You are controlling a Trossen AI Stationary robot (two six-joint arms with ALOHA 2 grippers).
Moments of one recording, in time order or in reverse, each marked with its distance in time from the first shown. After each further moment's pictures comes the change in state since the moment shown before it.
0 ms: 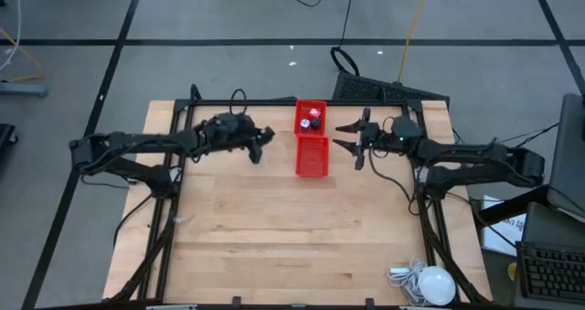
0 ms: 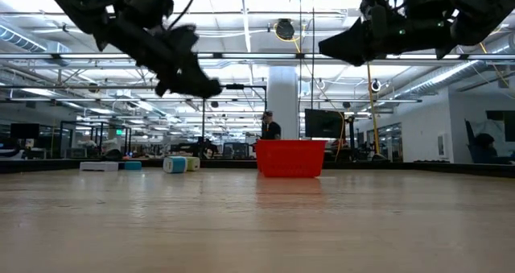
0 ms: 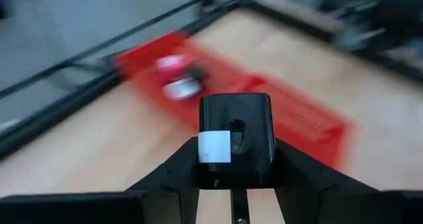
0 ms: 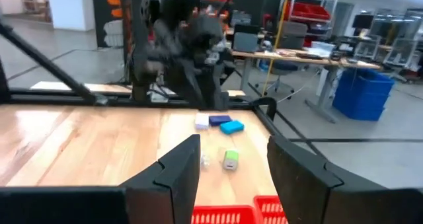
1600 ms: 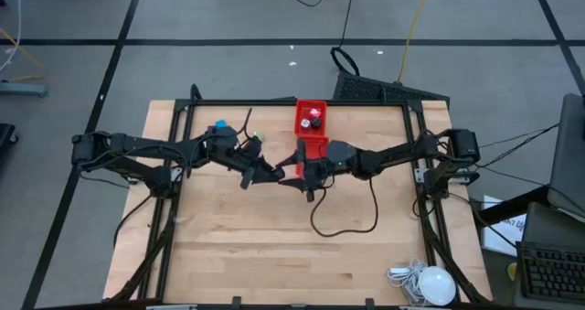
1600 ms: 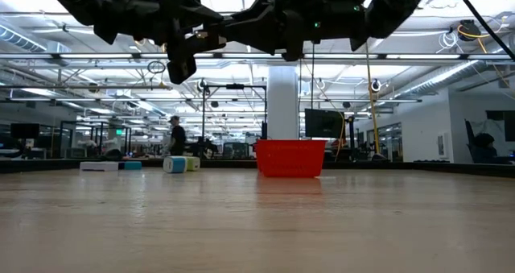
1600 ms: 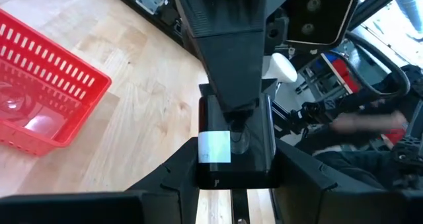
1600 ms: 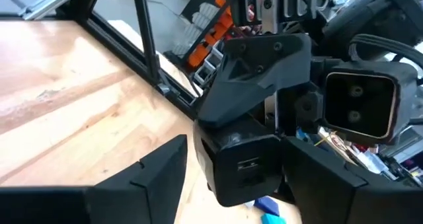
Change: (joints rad) left arm -0.185 0.008 0.007 0.160 0.498 -0.405; right arm 0.365 0.662 0.515 0.084 0.049 -0.576
